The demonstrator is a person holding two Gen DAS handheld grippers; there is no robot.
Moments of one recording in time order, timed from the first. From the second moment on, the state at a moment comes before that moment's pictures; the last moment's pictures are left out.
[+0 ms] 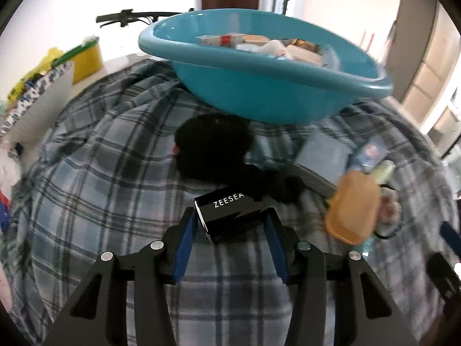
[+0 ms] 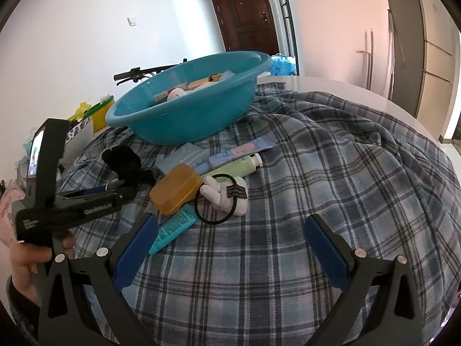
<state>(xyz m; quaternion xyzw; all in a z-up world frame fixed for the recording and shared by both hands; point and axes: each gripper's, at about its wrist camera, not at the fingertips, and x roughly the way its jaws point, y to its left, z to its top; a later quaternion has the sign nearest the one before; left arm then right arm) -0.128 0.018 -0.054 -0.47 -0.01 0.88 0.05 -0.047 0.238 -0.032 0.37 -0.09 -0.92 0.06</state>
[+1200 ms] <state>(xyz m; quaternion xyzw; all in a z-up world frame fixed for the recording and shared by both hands) -0.069 0.013 -0.040 -0.44 -0.02 0.89 0.08 -0.049 0.216 -0.035 0.39 -0.07 -0.92 0.07</state>
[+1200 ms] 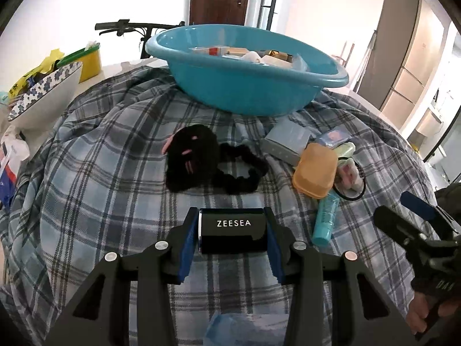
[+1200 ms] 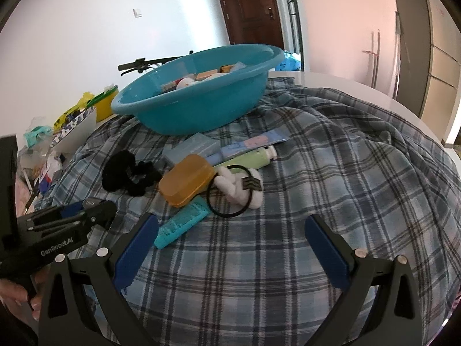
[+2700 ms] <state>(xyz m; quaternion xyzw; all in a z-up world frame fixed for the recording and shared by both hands) -0.054 0.015 -0.030 -0.41 0.00 0.91 0.07 -0.062 0.232 -0.033 0.39 -0.08 -0.91 0.08</state>
